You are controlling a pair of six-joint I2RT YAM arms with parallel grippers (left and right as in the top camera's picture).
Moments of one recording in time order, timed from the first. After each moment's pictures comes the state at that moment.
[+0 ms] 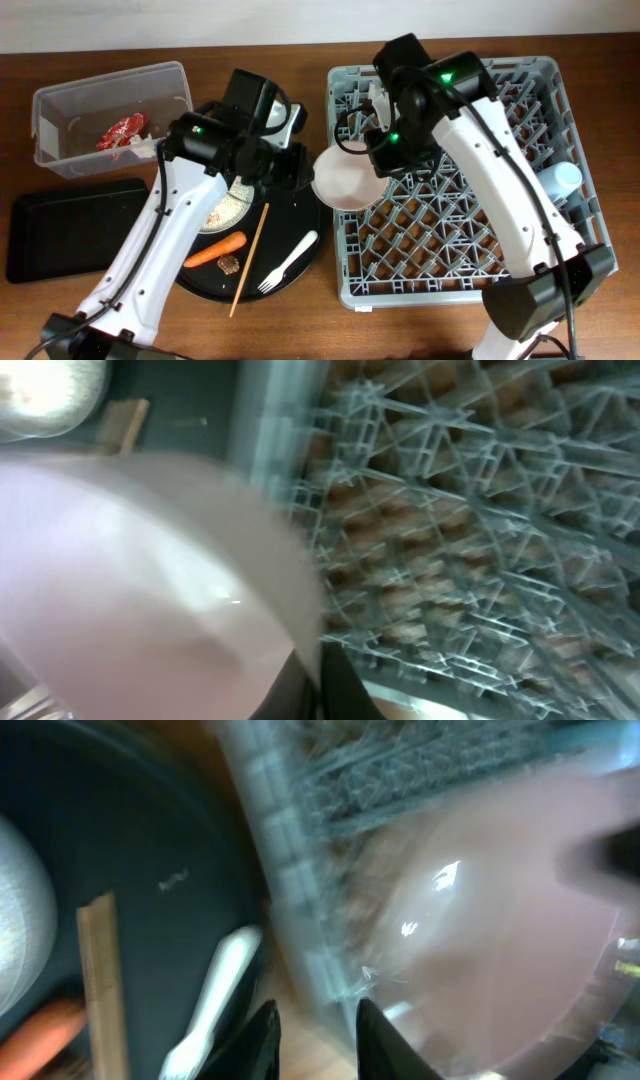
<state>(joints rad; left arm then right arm) -0.39 1.62 1.62 -1.19 0.35 -0.25 0.40 1.87 2.03 -1.61 -0.08 0.16</state>
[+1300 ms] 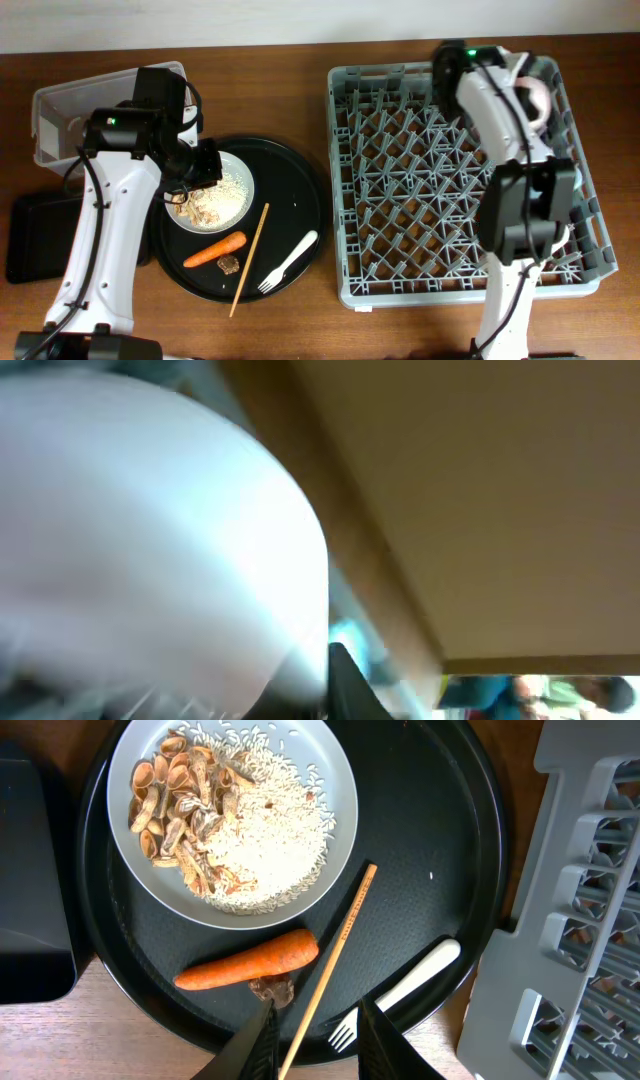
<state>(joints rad) -0.08 1.61 1.62 -1.35 0.09 -0.25 0.09 2.27 2.02 -1.40 1.11 0.64</state>
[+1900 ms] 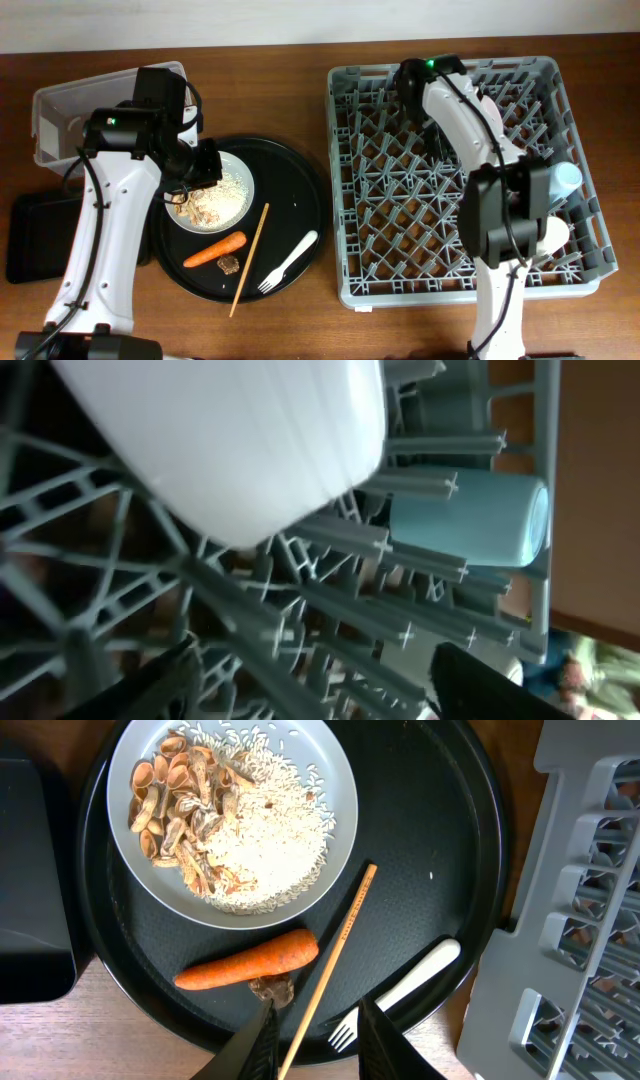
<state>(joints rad) -0.08 1.61 1.62 -1.35 0.09 -0.25 0.20 2.27 2.00 -1.54 0.67 0.63</state>
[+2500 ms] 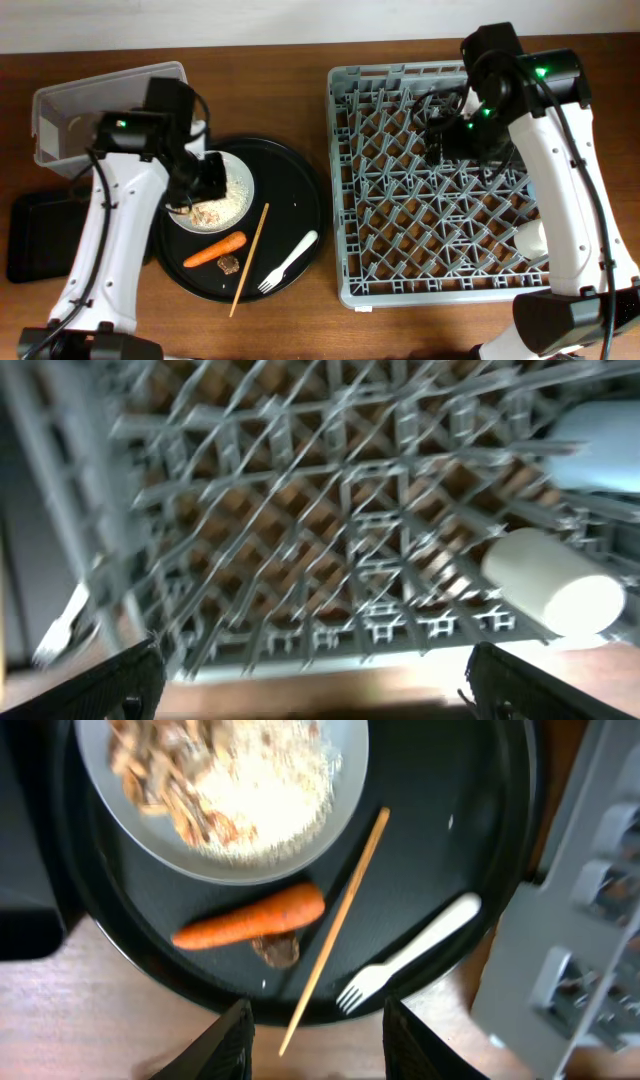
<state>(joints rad) -0.11 1.60 1.57 -1.41 0.09 -0.25 0.16 1.75 1.99 -1.68 0.00 0.25</state>
